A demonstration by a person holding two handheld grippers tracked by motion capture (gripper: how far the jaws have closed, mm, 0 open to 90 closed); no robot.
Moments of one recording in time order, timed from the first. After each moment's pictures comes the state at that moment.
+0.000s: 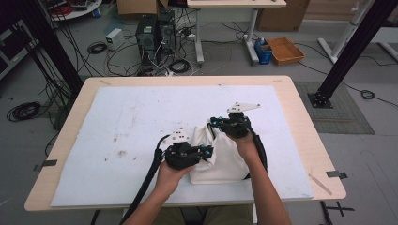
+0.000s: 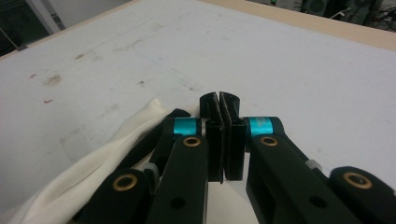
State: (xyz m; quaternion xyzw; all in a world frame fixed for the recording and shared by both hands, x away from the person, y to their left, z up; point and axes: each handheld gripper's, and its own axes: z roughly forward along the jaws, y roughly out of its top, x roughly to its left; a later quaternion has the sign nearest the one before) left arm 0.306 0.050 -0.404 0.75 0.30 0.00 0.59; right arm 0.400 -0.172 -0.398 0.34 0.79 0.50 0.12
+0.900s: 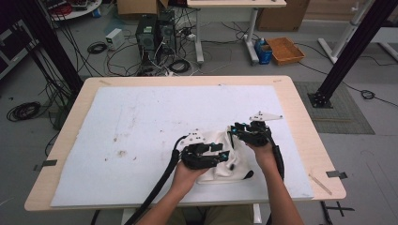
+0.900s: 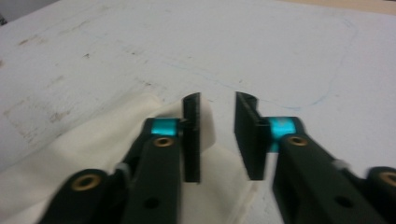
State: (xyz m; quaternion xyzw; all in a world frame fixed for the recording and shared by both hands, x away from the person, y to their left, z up) left arm 0.315 0.031 -0.419 0.74 0.30 0.02 0.60; right arm 0.381 -0.232 -0.421 0.41 0.76 0.48 0.15
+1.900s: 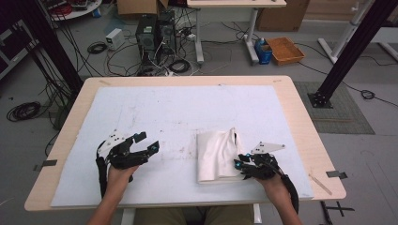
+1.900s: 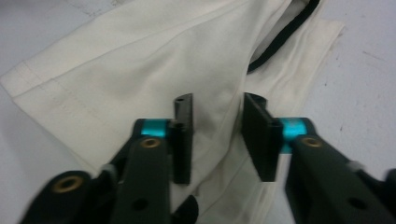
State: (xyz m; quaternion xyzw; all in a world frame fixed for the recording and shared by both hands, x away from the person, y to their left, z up) left arm 0.299 0.216 -0.429 0.67 0.39 0.17 0.61; right arm 0.294 -0.234 -0.441 0.38 0.83 0.40 0.12
